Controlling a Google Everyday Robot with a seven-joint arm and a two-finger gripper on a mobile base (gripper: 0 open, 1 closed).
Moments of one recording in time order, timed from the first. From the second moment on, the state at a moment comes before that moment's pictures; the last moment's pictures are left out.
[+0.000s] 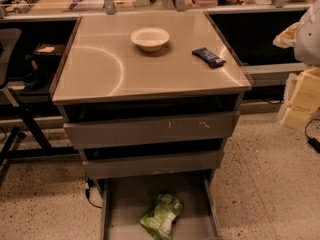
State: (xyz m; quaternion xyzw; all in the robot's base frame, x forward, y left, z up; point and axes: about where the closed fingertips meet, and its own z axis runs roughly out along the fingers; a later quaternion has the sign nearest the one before) arm 0.438 -0.217 0.976 -0.60 0.78 -0.03 0.16
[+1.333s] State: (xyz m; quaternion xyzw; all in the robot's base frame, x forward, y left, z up) arm 0.426 -0.186 0.851 -0.60 0.78 0.05 0.18
